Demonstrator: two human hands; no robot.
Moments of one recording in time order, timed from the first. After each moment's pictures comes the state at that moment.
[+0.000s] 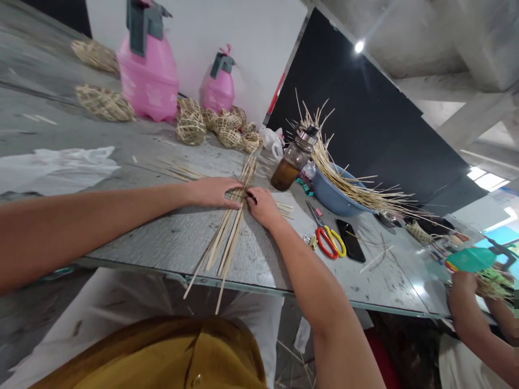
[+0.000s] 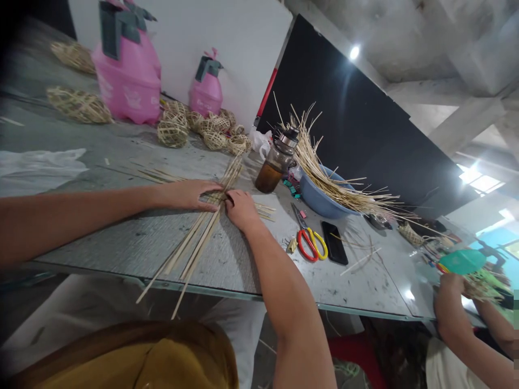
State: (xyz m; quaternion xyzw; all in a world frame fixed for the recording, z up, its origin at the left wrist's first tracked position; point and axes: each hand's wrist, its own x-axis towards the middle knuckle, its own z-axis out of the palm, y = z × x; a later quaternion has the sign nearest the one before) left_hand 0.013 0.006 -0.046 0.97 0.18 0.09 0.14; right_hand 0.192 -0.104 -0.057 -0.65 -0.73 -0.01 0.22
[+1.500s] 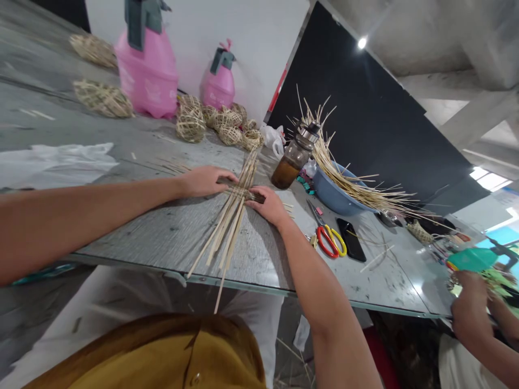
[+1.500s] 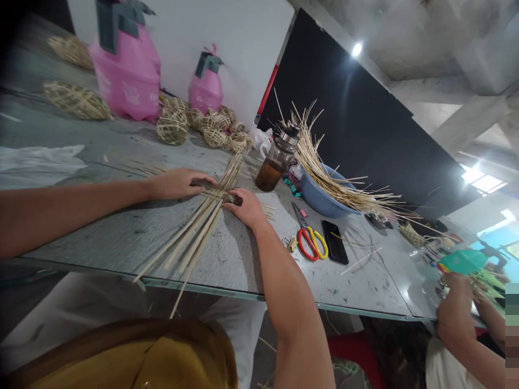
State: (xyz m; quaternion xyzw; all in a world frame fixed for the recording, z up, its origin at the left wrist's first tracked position) left_hand -0.002 0.019 -0.038 0.95 0.23 0.15 0.15; right_hand 0.211 -0.110 -0.055 -0.63 -0.73 0.03 0.28
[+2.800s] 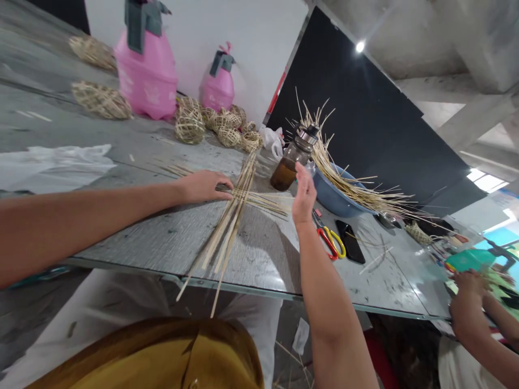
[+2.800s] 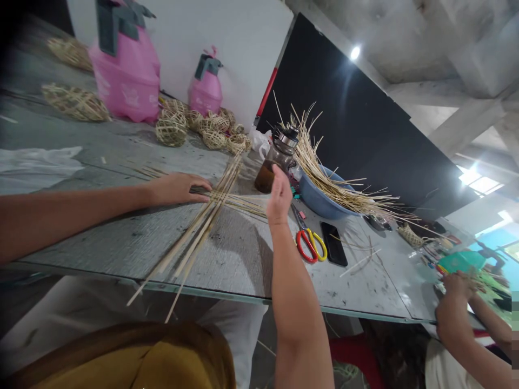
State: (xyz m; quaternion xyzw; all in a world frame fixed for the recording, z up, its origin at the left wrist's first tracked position) left_hand 0.000 0.019 -0.051 0.95 0.24 0.16 0.14; right_hand 0.236 -0.140 -0.005 -0.47 -0.56 -0.01 0.69
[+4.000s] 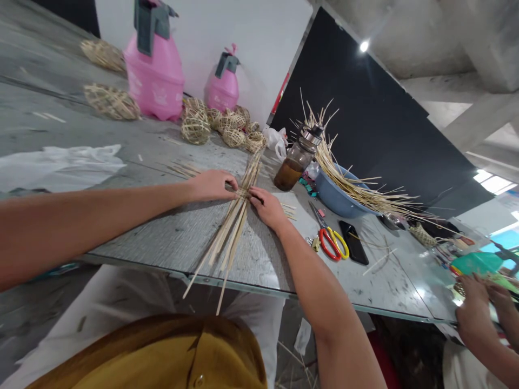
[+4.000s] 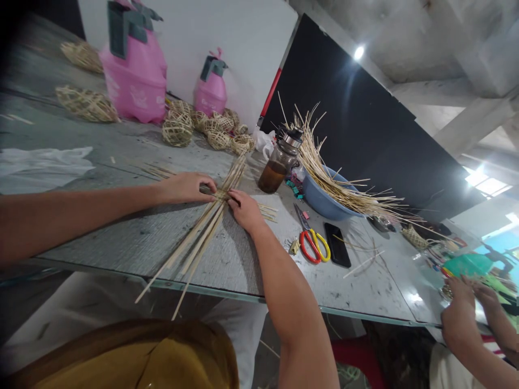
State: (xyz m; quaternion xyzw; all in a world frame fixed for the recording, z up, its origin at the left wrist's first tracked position) left_hand 0.003 0.006 -0.037 0.93 0.26 0.17 0.19; right_hand 0.203 -0.106 -0.062 -0.60 -0.73 0.07 0.32
